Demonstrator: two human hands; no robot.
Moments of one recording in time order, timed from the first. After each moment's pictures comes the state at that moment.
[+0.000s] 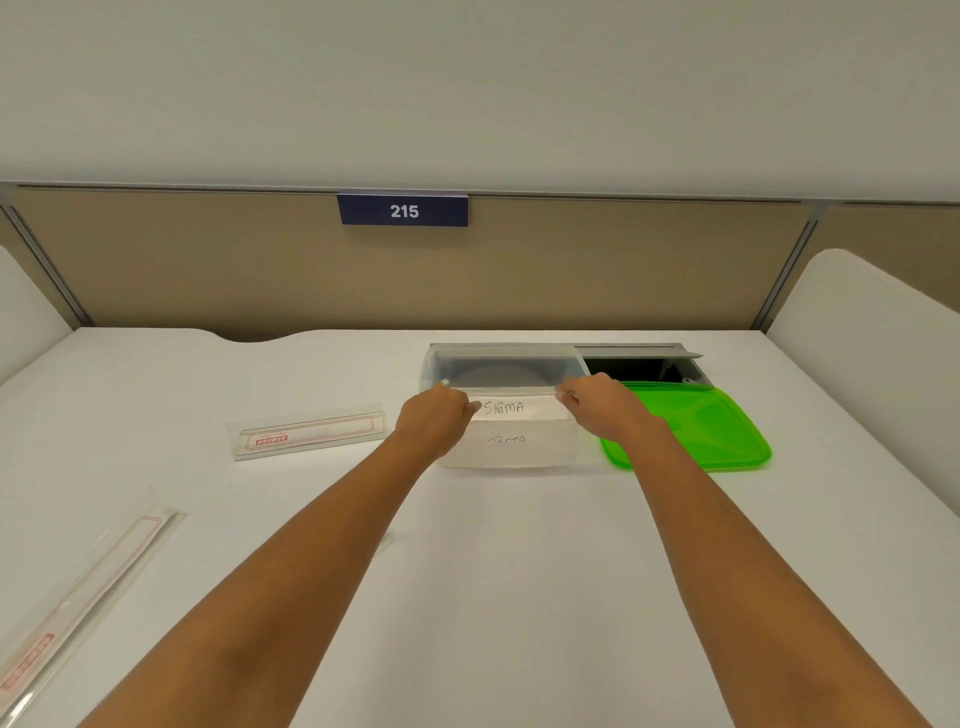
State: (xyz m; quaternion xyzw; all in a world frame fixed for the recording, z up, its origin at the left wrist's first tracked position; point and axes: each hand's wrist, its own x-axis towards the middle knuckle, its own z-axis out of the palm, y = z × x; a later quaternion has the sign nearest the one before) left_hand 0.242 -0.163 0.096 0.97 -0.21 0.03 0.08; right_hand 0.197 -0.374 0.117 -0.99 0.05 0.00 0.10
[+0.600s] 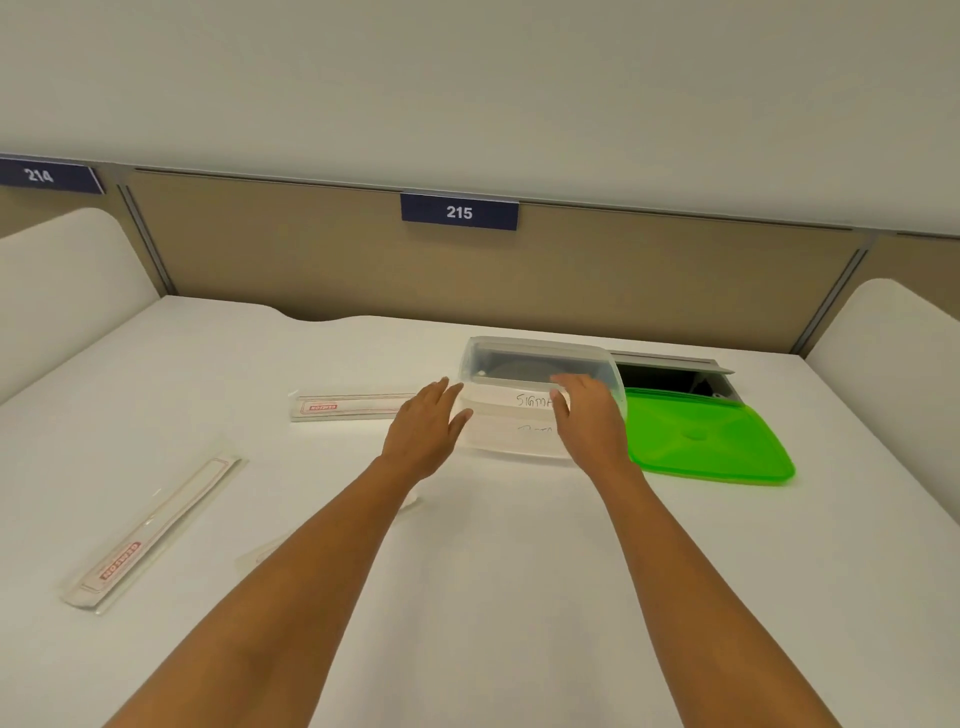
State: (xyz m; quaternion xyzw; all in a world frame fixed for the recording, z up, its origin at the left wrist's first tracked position) left_hand 0.197 -0.103 0.075 0.97 -0.16 0.05 0.18; right_hand 0.166 -0.311 0.100 -0.95 0.03 -0.22 0.21
